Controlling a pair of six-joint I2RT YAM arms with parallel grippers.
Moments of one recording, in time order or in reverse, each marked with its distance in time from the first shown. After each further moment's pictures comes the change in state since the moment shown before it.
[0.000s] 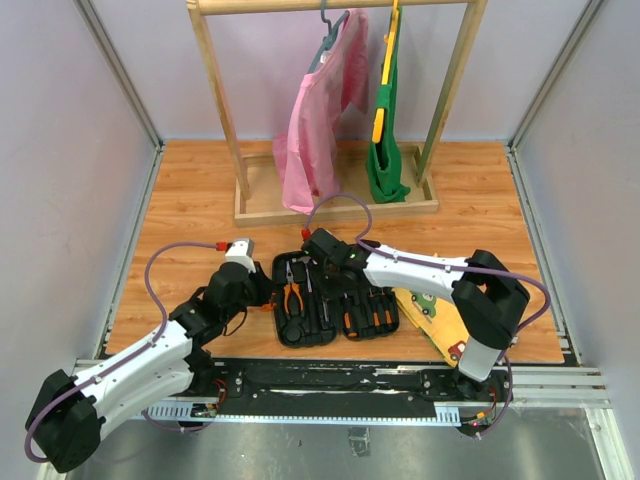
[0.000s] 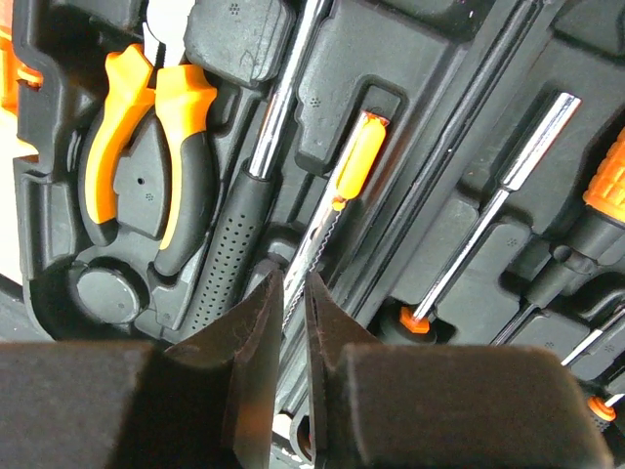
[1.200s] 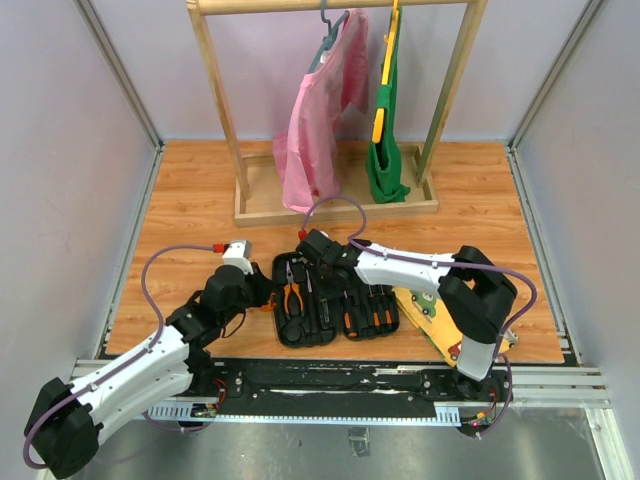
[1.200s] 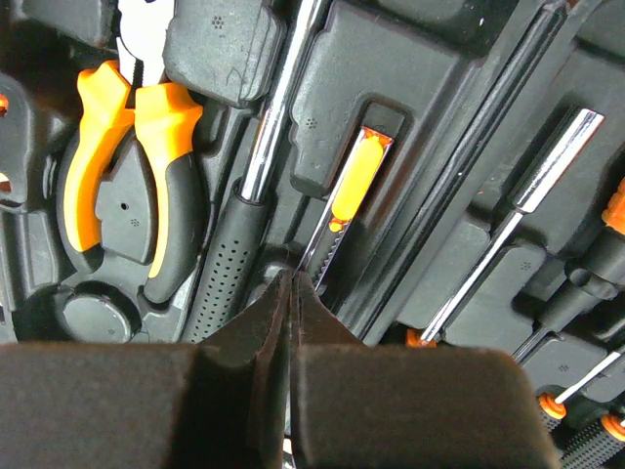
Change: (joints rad) left arm 0.000 -0.053 -0.026 0.014 -0.001 0.007; right arm -0.001 0.072 0.040 -0.020 0.015 0.012
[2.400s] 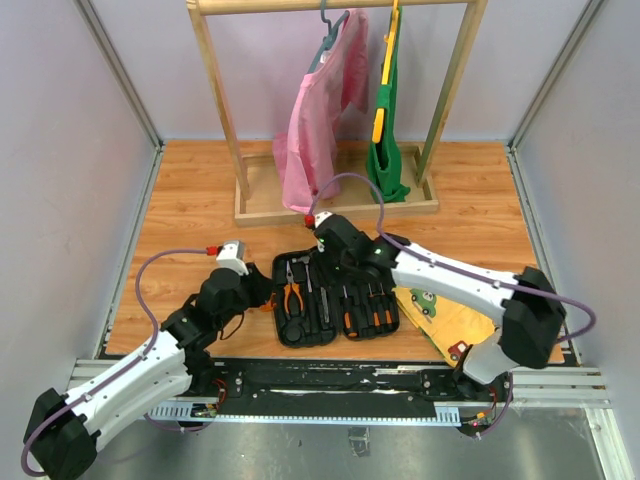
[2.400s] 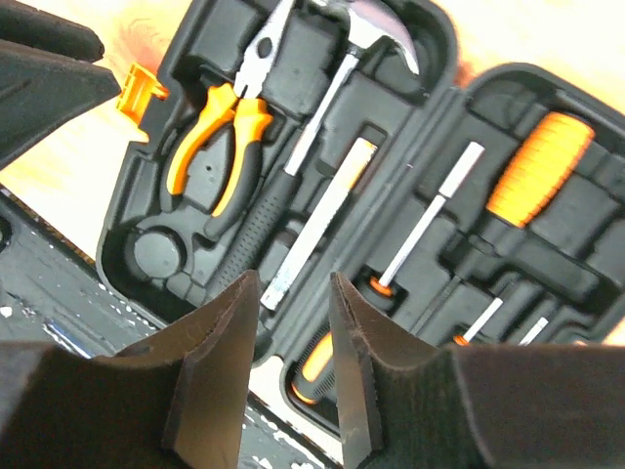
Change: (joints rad) left arm 0.000 -0.077 -0.010 -0.022 -0.011 -0.050; right arm 0.000 -0.230 0.006 -0.023 -0.012 -0.146
